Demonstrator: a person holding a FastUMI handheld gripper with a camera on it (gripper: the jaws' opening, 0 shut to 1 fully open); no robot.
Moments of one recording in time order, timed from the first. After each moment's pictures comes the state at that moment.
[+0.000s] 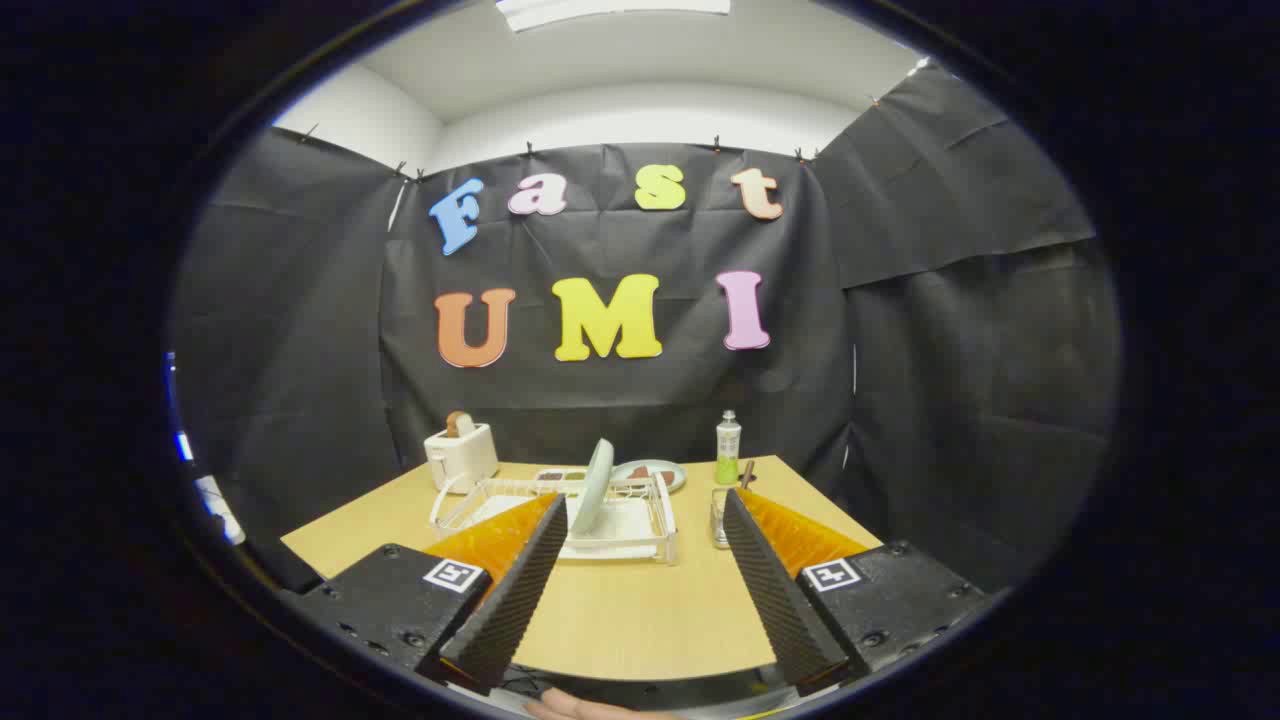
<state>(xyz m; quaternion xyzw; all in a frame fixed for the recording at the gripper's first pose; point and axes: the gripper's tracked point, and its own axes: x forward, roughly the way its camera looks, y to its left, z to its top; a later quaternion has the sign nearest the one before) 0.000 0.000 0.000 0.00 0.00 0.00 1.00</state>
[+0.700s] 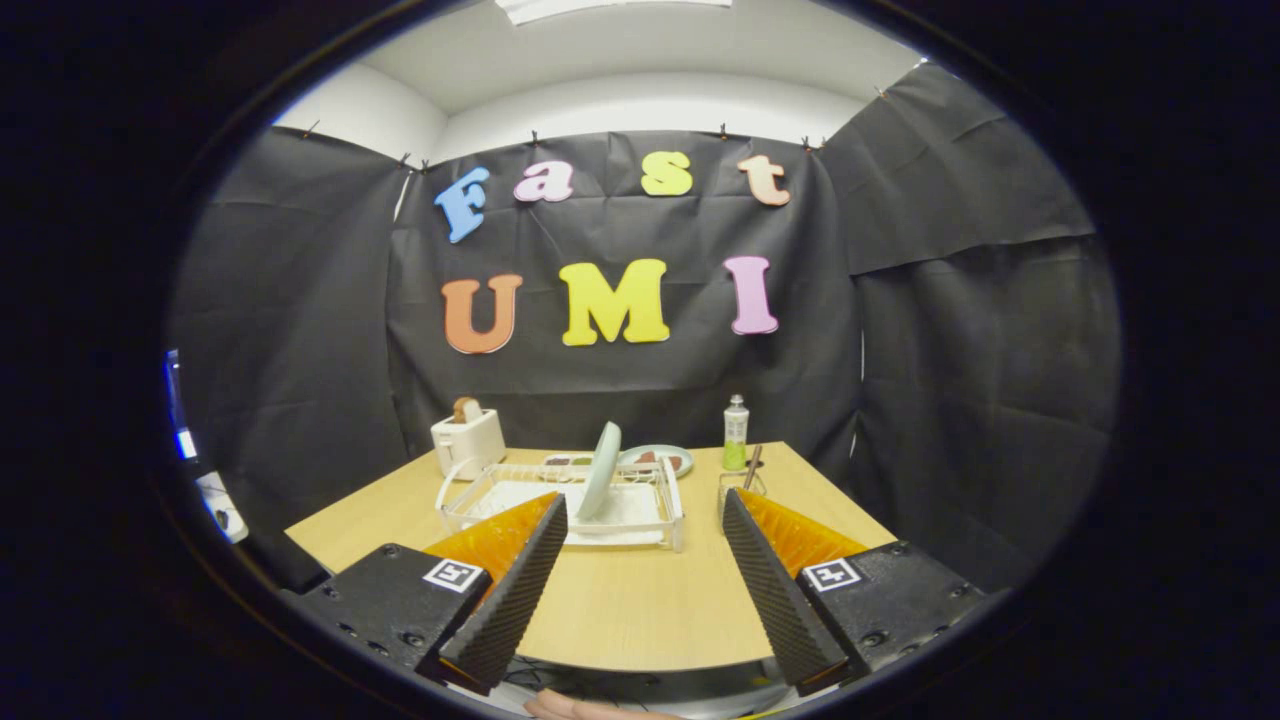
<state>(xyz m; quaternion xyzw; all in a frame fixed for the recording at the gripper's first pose) 0.001 0.010 -0.014 0.00 0.03 0.02 1.00</state>
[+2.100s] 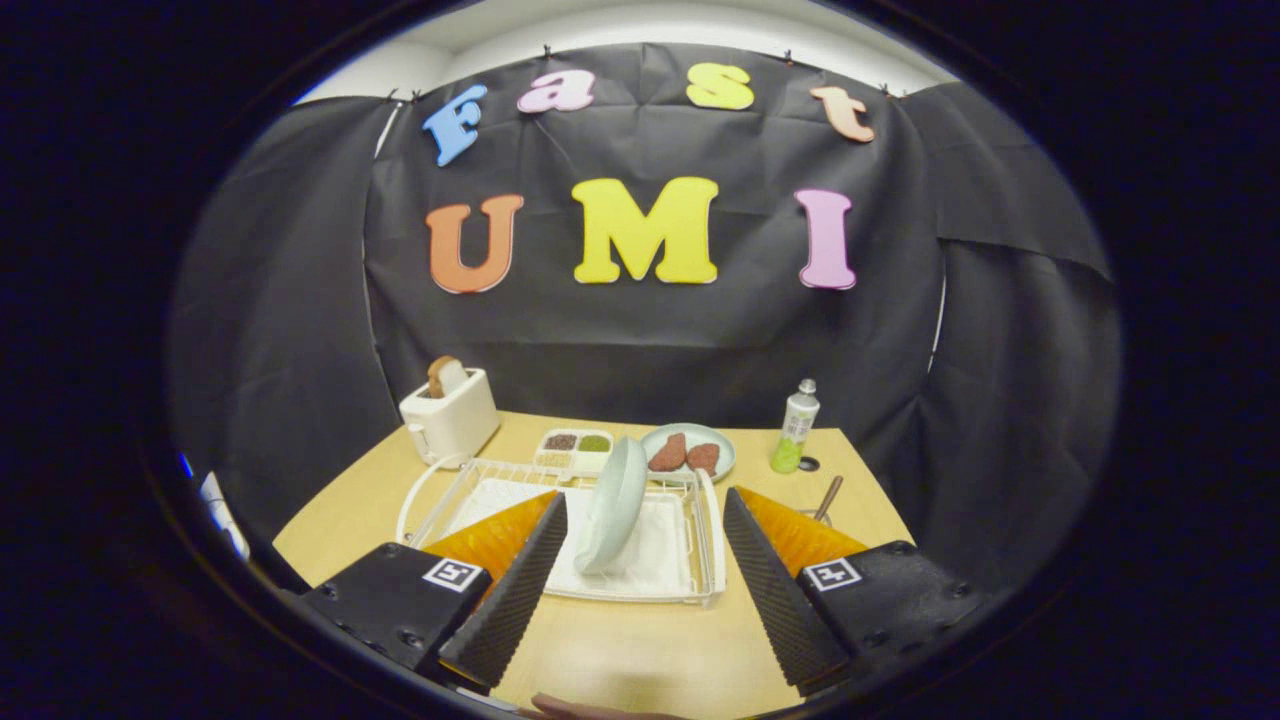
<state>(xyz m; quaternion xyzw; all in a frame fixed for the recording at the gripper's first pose) 0.250 0.052 0.051 -0.06 0.18 0.03 0.98</state>
